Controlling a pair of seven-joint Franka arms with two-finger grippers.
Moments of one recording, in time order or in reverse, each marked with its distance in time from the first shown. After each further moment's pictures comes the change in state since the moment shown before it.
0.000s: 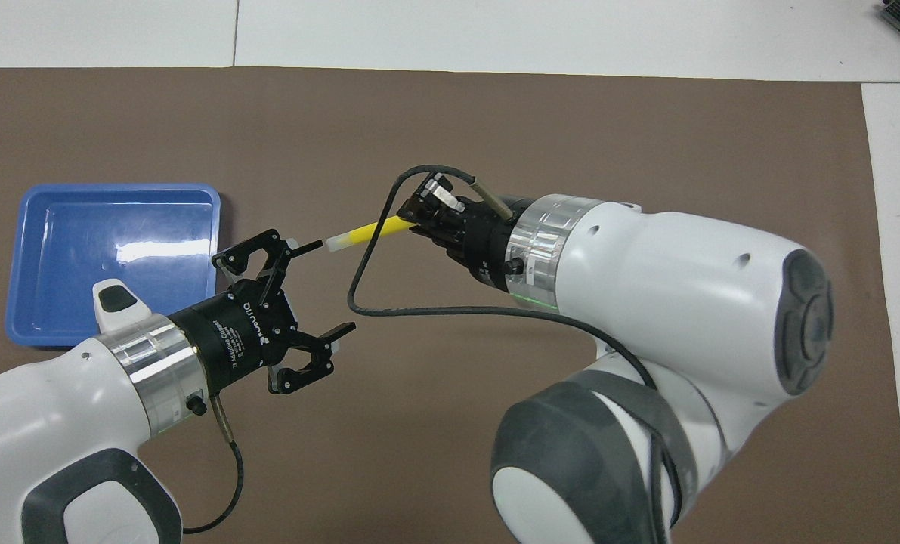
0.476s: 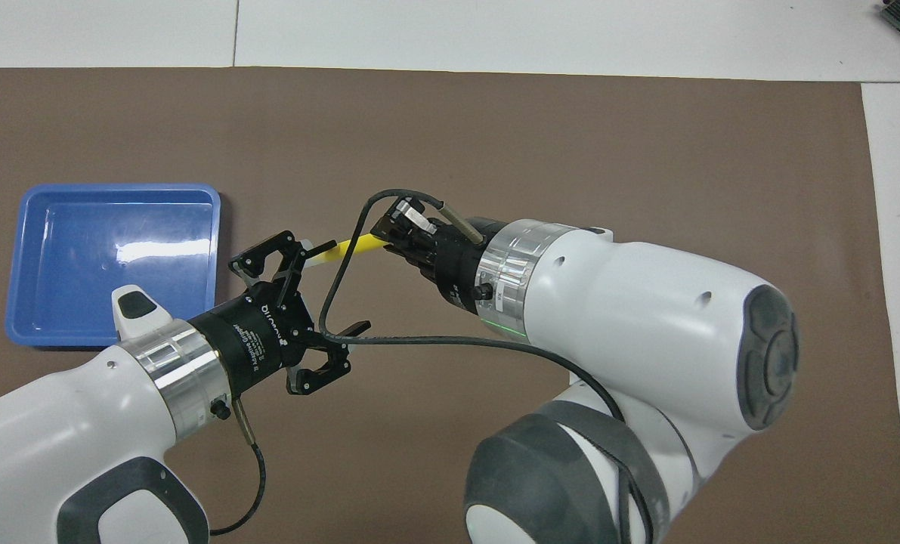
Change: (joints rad) left arm 0.001 0.009 -0.043 0.000 0.000 0.053 -0.025; right arm 0.034 -0.009 -0.003 -0.015 0.000 0.019 0.035
